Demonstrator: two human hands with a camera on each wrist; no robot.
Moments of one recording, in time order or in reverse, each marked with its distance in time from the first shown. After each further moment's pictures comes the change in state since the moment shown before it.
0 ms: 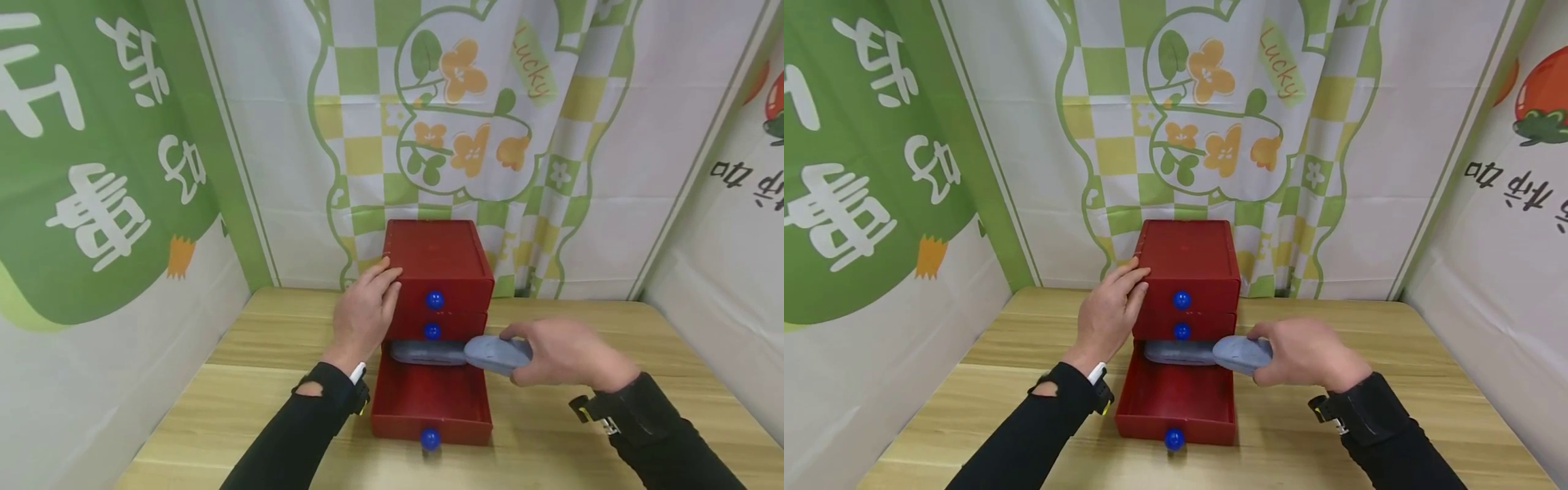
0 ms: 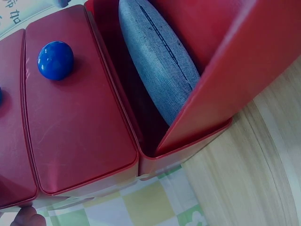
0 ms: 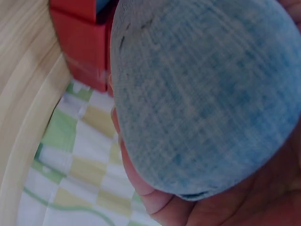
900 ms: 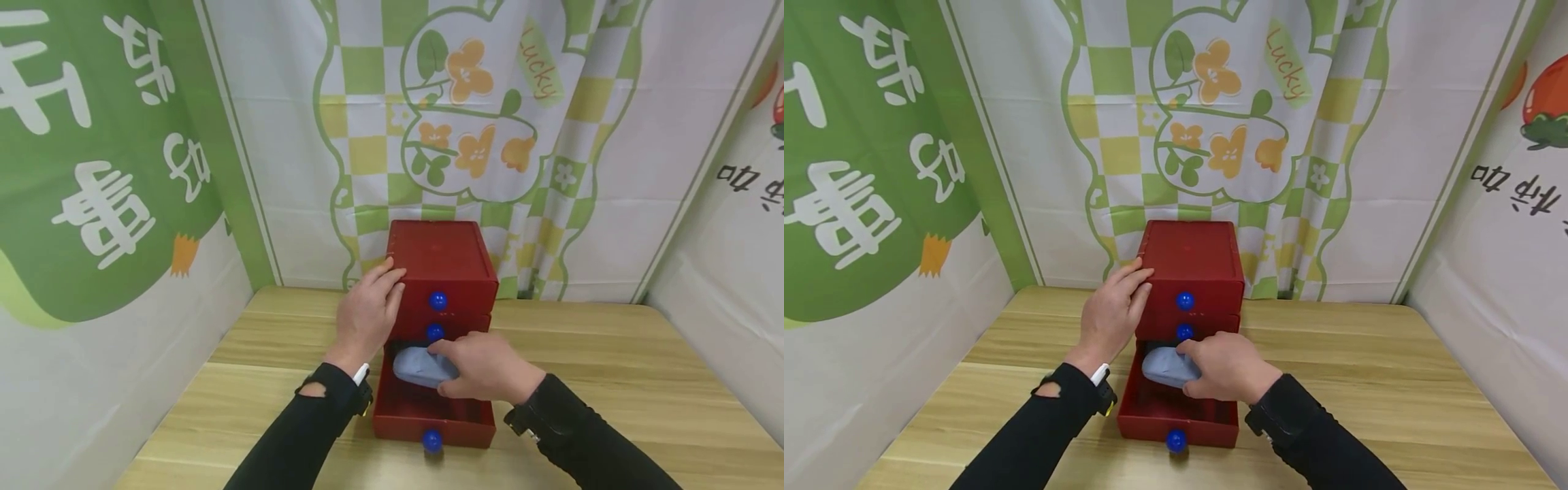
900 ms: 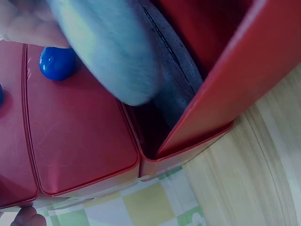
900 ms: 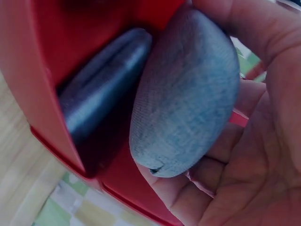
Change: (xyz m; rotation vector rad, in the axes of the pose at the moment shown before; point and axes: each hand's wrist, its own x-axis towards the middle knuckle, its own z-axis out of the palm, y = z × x) left_hand -0.001 -0.001 -0.001 0.006 -0.011 0.003; right_hand 0.053 -0.078 0.049 -0.093 0.013 -0.231
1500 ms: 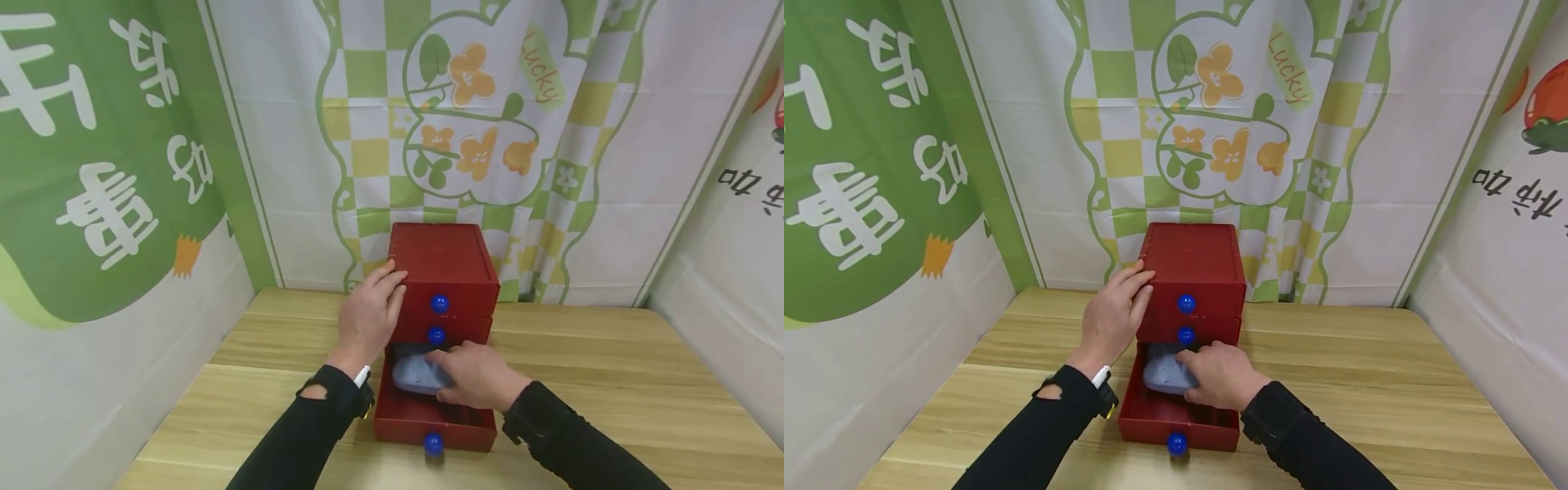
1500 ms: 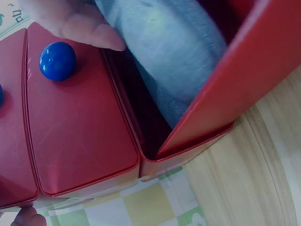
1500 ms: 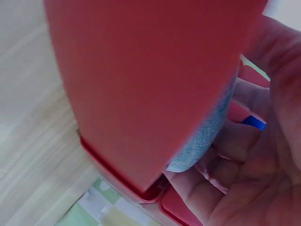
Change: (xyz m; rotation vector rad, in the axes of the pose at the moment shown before) left_hand -0.001 0.001 0.000 -0.011 0.016 -0.005; right_hand 0.010 0.004 0.039 -0.057 0.034 -0.039
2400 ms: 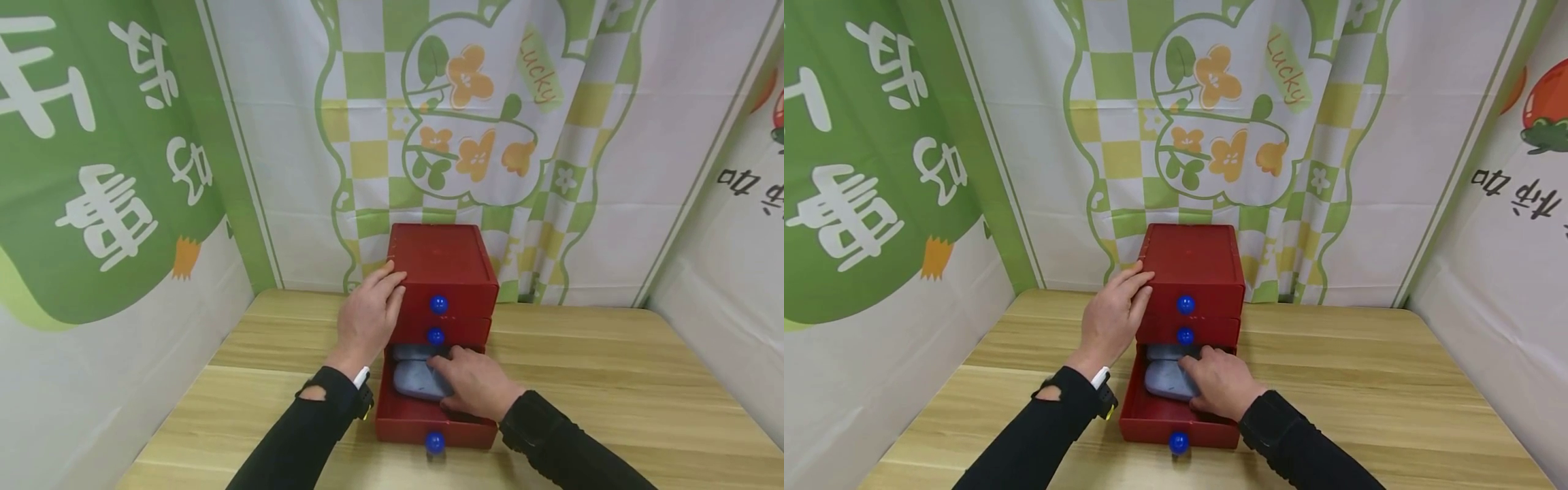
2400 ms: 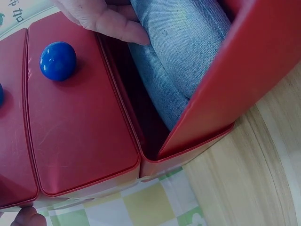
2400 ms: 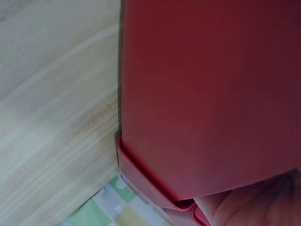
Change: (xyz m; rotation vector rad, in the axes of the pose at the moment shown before) left_hand 0.000 0.000 0.001 -0.003 0.014 0.005; right_hand -0.009 0.004 0.024 -0.050 0.155 -0.061
